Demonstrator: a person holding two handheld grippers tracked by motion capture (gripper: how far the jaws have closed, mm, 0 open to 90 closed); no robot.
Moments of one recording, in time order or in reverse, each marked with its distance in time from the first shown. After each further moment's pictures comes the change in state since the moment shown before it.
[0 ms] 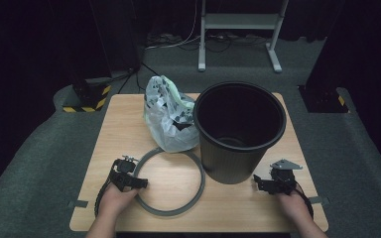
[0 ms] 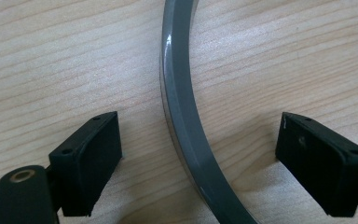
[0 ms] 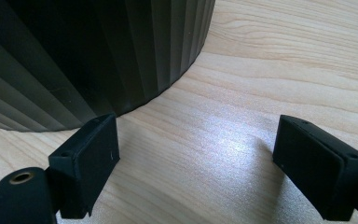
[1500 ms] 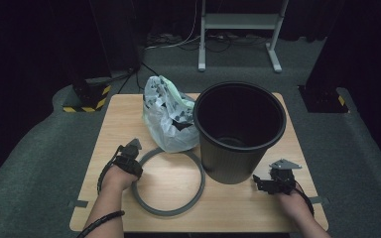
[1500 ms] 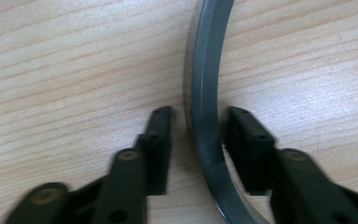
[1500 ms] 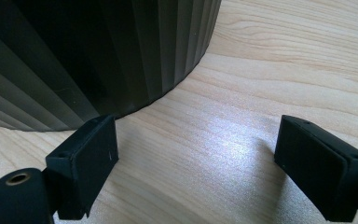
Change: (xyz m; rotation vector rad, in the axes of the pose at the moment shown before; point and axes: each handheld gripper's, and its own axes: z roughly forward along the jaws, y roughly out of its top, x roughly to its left) left arm 0.009 0.057 0.005 0.359 0.023 -0.053; right arm 0.000 0.001 0.001 0.003 0.012 -0.010
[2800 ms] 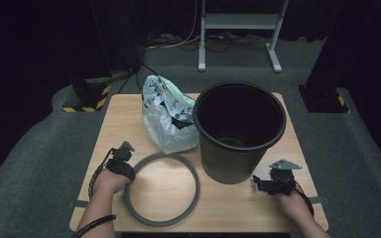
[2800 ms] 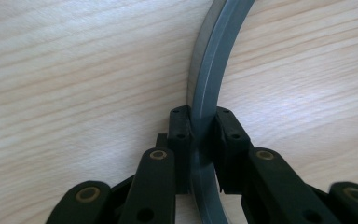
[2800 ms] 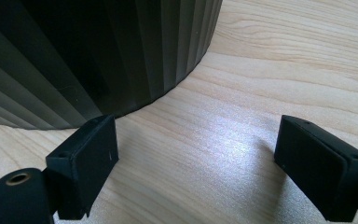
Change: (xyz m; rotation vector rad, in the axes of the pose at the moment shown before) left arm 0.023 -0.020 -0.003 -0.082 -0.136 0.004; right arm 0.001 -0.001 -0.001 0.000 0.002 0.003
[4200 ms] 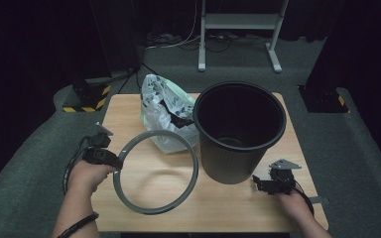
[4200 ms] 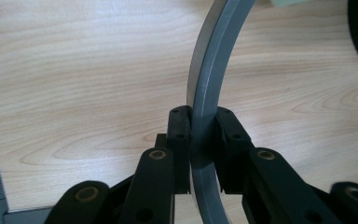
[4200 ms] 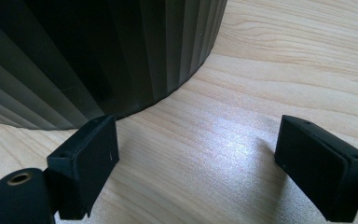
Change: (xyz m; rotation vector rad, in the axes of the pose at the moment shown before) left arm 0.003 -0.013 -0.112 -0.123 -0.065 -0.129; right arm -0.001 0.001 0.001 -0.001 0.012 -0.011
